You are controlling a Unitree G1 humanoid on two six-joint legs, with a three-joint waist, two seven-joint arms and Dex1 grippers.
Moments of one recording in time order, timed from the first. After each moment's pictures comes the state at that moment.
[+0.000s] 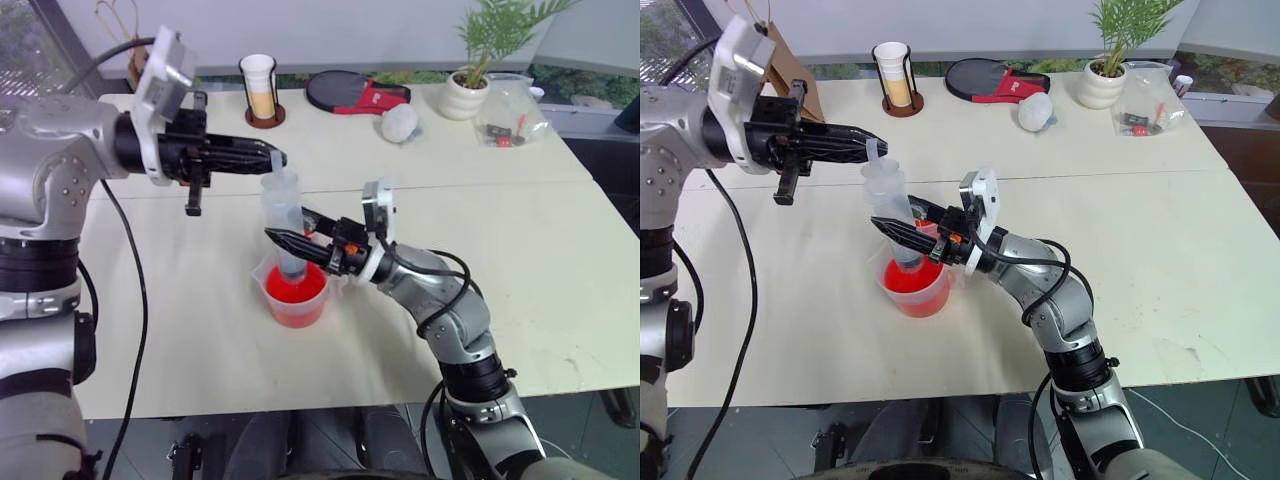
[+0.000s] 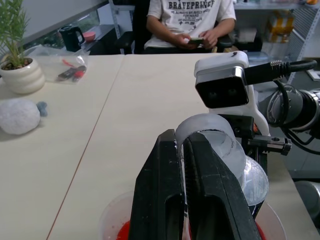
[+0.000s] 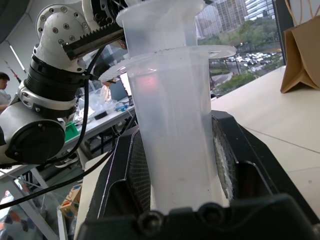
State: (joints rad) left arm -0.97 0.82 0.01 0.02 -0.64 0.73 -1.33; right arm -0.45 -0.16 0.20 -0.28 0.52 0.47 0.72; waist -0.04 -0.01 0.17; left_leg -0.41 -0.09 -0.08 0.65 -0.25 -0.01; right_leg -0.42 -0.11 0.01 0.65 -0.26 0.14
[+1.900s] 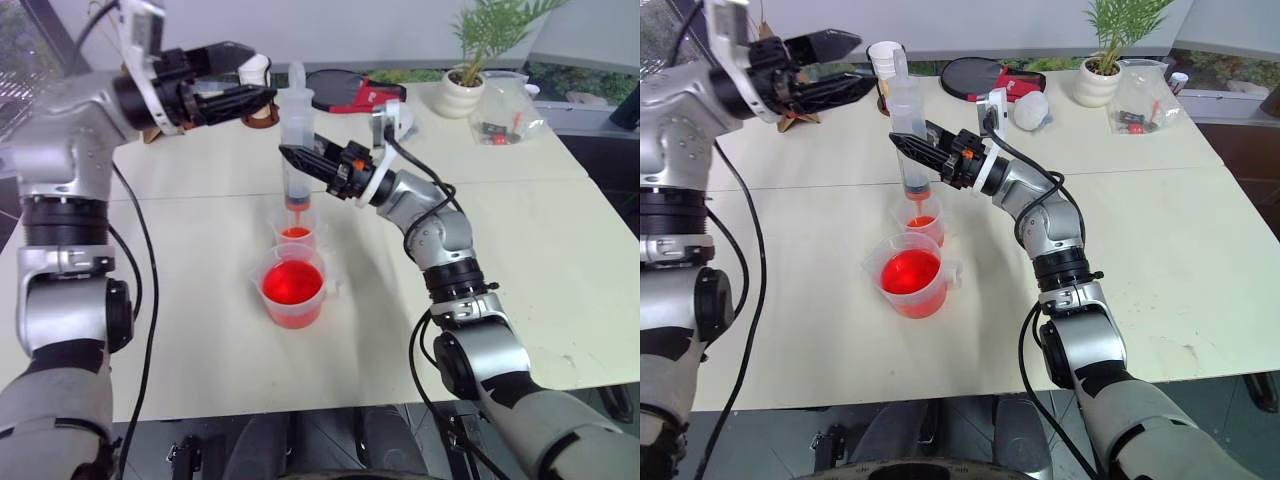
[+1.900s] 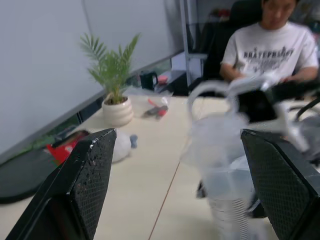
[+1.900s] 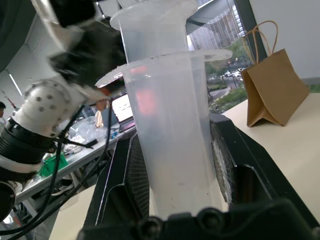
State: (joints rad) left arm -1.16 0.61 0.05 0.55 -0.44 0.34 -1.21; right arm -0.92 -0.14 0.01 0.41 0.54 0.30 0.91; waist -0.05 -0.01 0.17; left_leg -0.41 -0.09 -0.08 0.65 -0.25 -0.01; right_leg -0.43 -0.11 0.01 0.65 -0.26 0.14
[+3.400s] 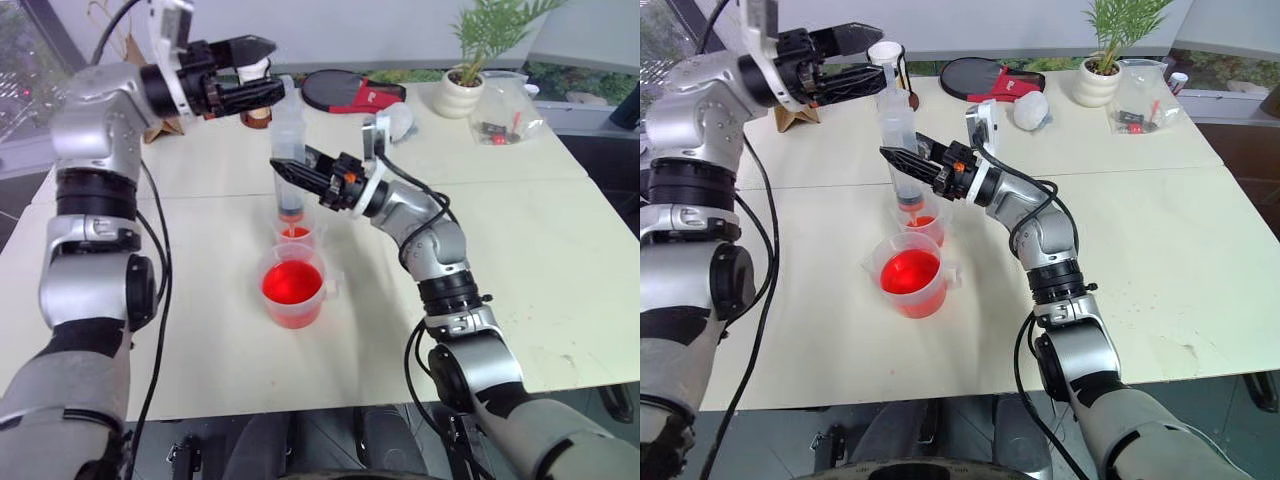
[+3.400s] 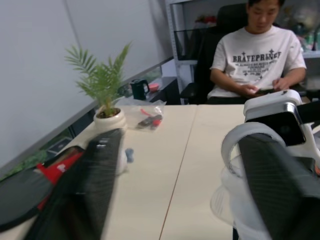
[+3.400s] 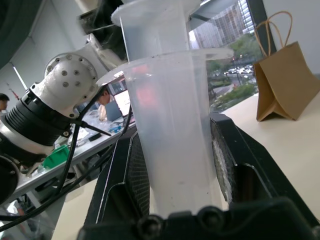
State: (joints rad) left arm -1.28 0.54 0.08 0.74 -0.37 0.24 -1.31; right arm -0.86 -0.10 0.02 0.32 0.49 0.32 0.90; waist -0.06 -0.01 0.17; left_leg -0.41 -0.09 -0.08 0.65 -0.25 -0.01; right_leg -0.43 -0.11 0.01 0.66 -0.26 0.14
